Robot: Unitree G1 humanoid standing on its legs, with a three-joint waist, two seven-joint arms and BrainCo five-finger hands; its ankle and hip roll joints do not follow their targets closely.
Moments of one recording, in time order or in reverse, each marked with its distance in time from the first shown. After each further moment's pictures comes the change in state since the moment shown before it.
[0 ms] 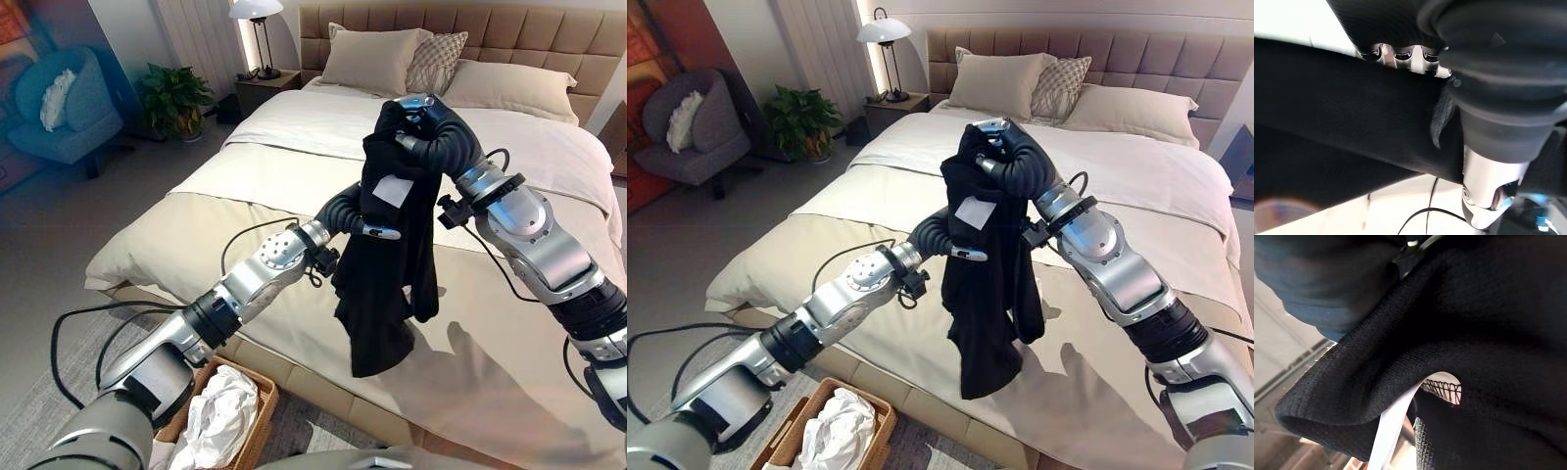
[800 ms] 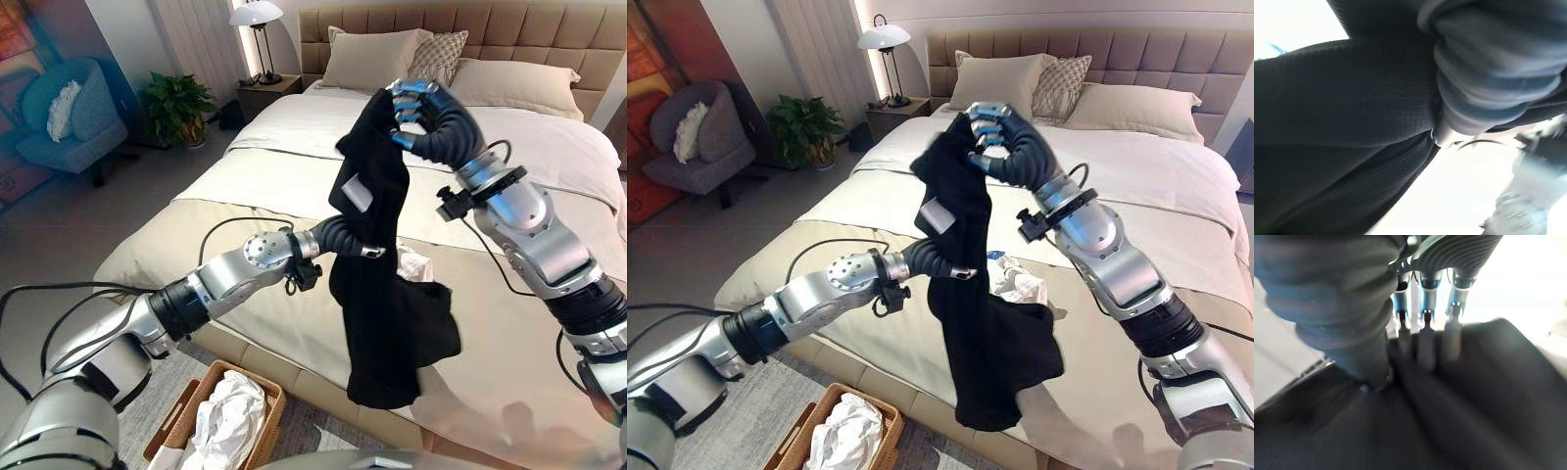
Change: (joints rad) left arm 0.022 0.274 -0.062 -0.170 0.047 0.062 -0.173; right arm -0.009 0.026 -0.093 0.018 -0.054 0.002 -0.010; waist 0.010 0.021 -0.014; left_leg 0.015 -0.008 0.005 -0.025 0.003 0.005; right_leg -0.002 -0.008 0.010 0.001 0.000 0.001
